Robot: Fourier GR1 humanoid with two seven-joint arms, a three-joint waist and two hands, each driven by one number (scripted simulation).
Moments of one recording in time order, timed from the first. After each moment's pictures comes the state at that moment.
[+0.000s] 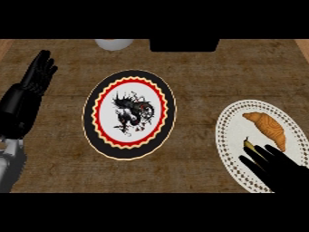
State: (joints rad) left arm -0.26 0.42 -0.07 -1.60 0.18 0.10 0.08; right arm 0.19 -0.84 0.41 -2.14 0.84 0.37 0.18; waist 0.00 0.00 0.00
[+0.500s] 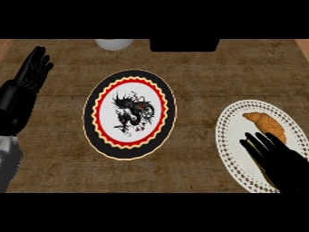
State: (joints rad) left arm -0.27 0.41 -0.02 -1.60 0.18 0.04 0.10; right arm 0.10 -0.72 0.42 -1.94 1.00 0.38 0.20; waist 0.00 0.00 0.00
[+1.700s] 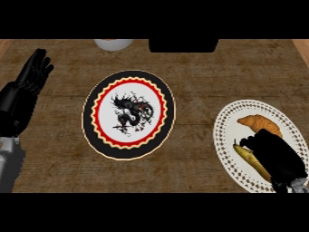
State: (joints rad) left arm -0.26 0.33 0.05 -1.60 0.10 -0.03 0.10; right arm -0.01 -0.54 0.35 -1.55 1.21 0.20 -0.03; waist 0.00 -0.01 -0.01
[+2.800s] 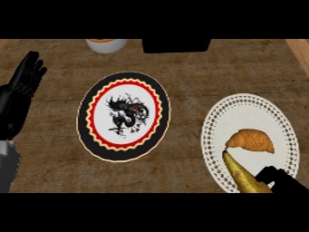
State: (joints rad) left arm -0.24 0.33 0.08 -1.61 0.09 -0.02 0.11; right arm 0.46 -0.14 0.34 -2.13 1.35 -0.02 0.60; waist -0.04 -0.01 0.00
